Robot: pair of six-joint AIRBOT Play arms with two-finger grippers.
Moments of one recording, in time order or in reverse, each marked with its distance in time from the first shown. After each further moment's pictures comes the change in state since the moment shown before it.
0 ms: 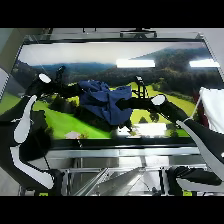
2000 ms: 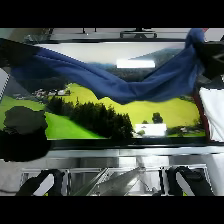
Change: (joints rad) left arm 0.225 0.845 0.190 -0.467 -0.369 0.055; right arm -0.476 0.723 0.412 -0.331 0.399 0.153
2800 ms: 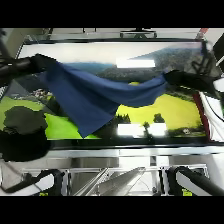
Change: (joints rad) left arm -0.050 -0.404 -0.225 0.122 0.378 0.195; right arm -0.036 -0.486 -0.266 0.000 -0.191 0.079
